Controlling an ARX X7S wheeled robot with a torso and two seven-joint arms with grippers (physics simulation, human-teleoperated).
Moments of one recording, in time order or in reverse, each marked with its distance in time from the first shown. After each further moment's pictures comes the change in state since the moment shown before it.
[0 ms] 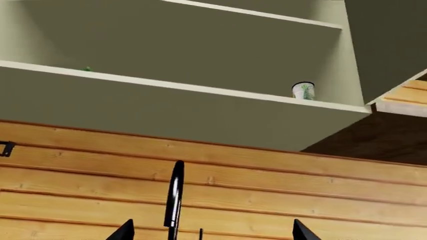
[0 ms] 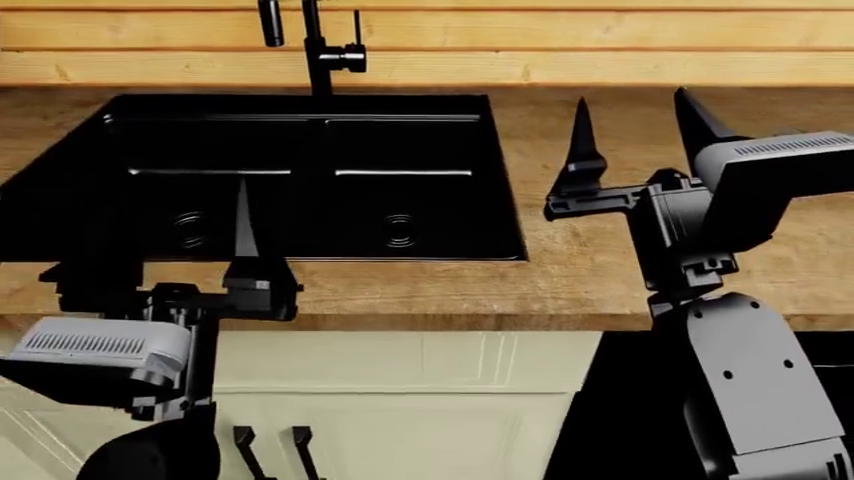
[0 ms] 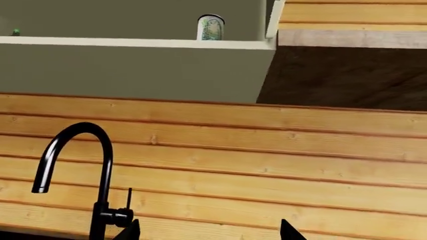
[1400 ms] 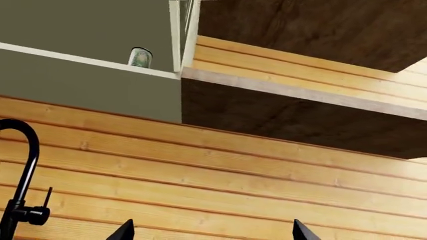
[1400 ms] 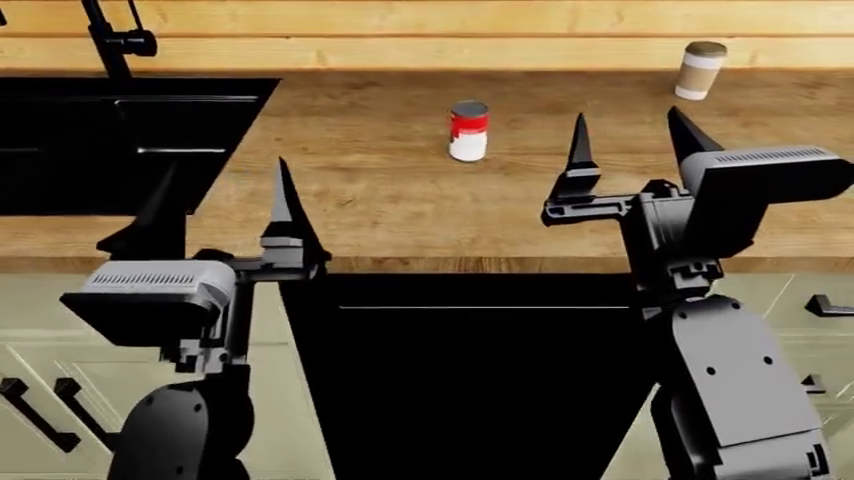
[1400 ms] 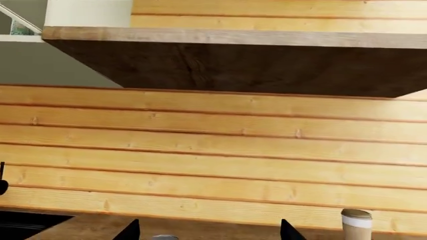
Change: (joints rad) left arm -0.130 0.006 0.086 -0.119 -0.022 -0.069 -0.081; right arm -0.002 0.000 -0.025 0.073 -0.001 -0.026 0.044
